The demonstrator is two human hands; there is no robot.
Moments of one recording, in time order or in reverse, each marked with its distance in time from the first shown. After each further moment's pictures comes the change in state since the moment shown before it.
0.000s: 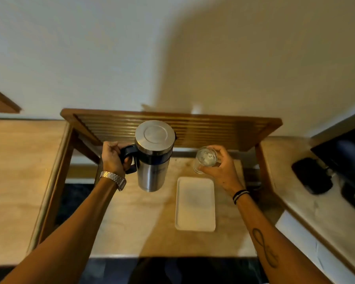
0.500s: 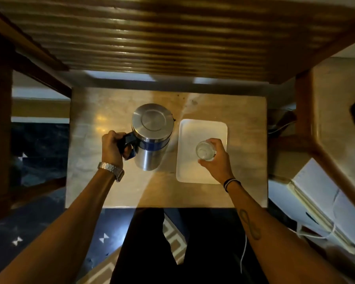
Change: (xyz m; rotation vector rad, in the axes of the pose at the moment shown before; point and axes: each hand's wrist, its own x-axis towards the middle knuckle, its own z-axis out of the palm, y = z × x) left_hand 0.057 -0.214 -0.080 0.173 -0.002 -0.135; right_hand -0.022 0.258 0.087 -0.236 -0.092 0.273
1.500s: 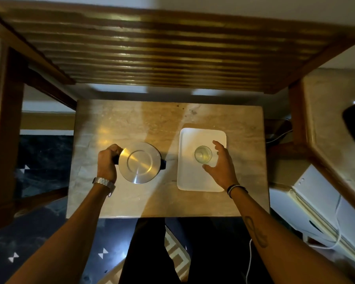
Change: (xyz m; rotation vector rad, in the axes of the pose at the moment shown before) left_hand 0.007 -0.015 -0.042 0.378 -0.017 0.210; right_hand 0.000 -0.003 -0.014 -0.131 0.053 0.006
